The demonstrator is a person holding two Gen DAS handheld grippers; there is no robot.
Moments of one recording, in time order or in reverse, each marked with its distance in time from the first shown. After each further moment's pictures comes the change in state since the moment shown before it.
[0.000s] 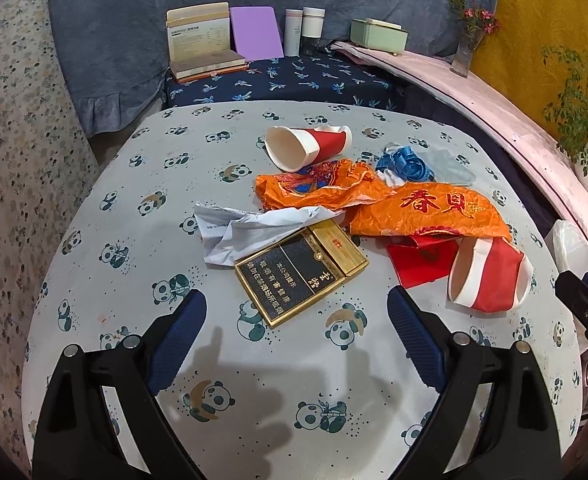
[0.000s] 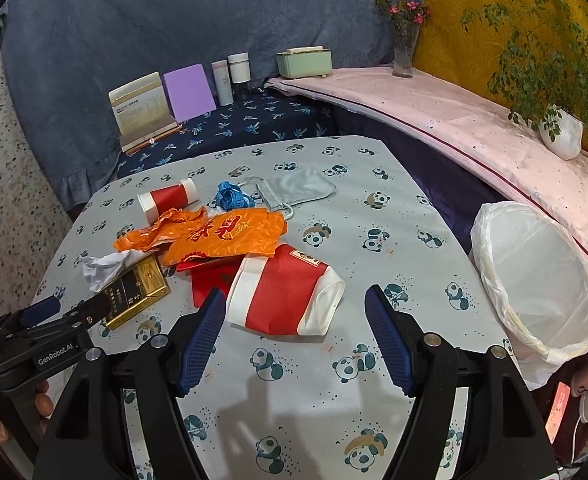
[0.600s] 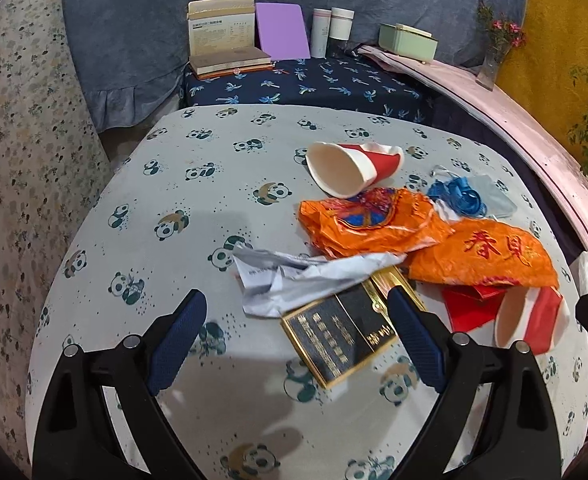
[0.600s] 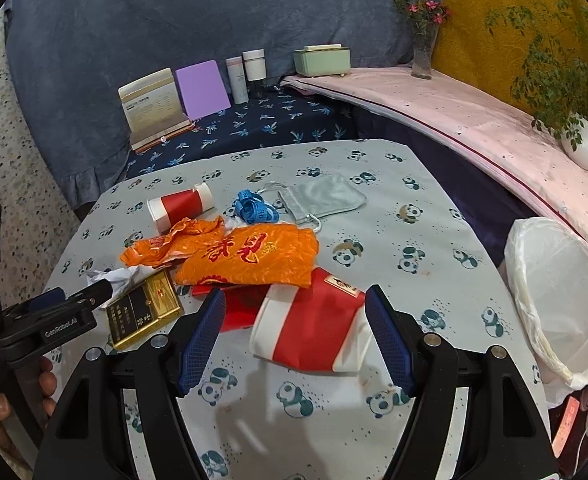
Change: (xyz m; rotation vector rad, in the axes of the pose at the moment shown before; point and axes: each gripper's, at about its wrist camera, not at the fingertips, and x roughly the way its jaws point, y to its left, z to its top) left arm 0.038 0.037 0.031 -0.056 0.001 0.039; right arm 0.032 0.021 0.020 -0.020 0.006 0.045
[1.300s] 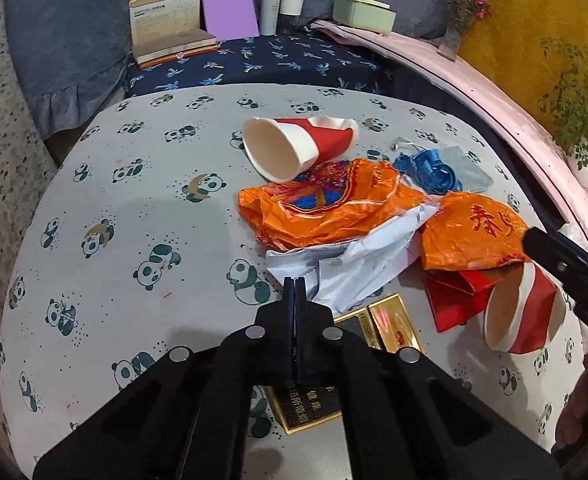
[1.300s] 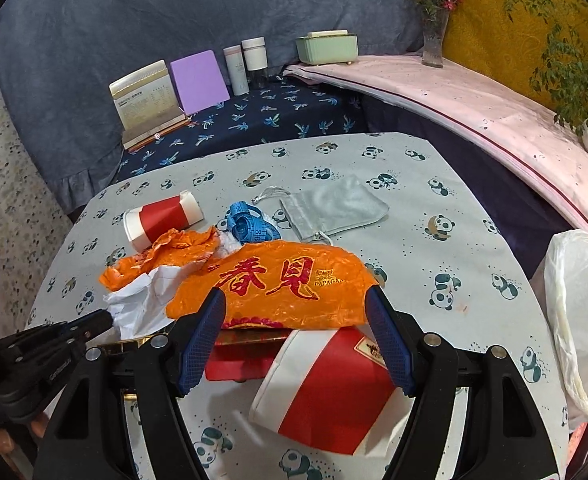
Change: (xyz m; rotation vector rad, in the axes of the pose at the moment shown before) left arm 0.031 -0.025 0.004 0.096 0.068 -0.144; right arm 0.060 -0.002 0.025 0.012 0.035 0.022
